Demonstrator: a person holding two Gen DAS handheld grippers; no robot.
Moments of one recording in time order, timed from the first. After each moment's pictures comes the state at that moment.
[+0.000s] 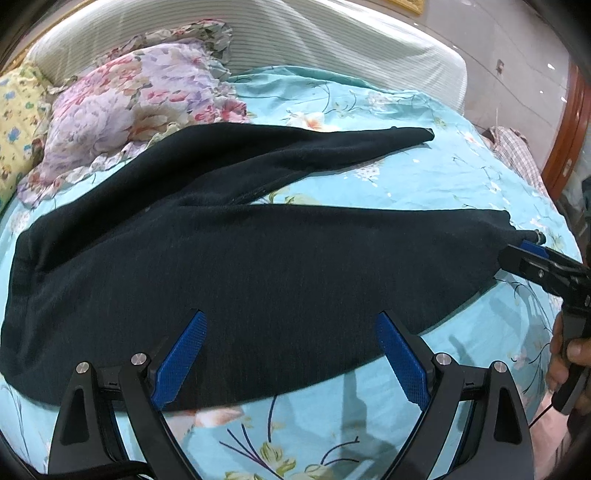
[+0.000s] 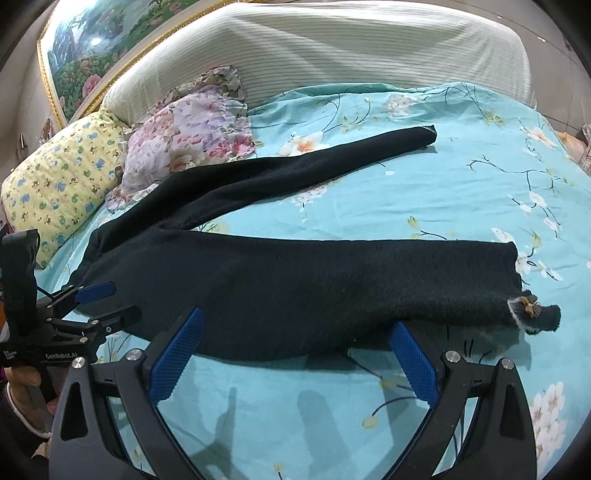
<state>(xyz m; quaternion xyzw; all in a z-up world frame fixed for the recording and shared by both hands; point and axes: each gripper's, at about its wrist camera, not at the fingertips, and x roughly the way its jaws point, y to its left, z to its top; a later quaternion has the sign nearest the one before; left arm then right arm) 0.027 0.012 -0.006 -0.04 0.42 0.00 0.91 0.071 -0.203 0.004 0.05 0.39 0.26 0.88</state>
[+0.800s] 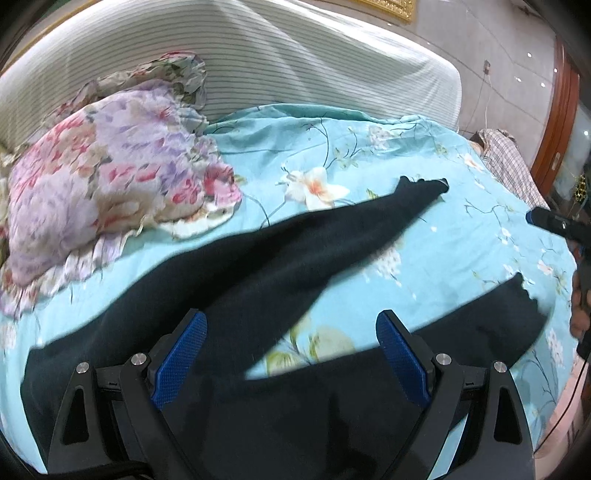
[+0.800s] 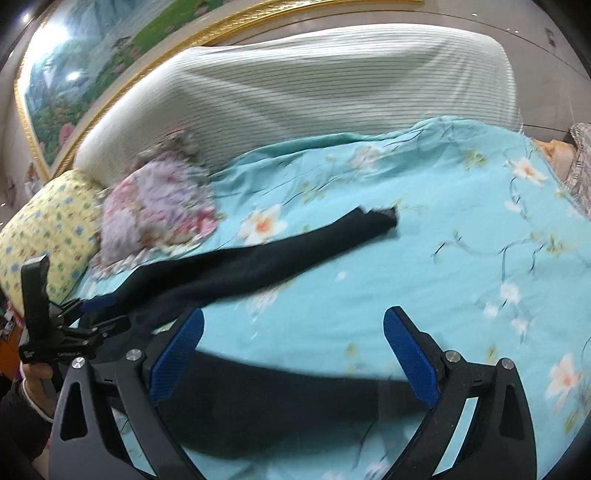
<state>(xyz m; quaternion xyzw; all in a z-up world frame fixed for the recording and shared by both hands) 0.155 0.049 0.047 0.00 0.40 -0.04 0.91 0.185 -0.249 0.077 0.08 0.37 0.22 0.90</state>
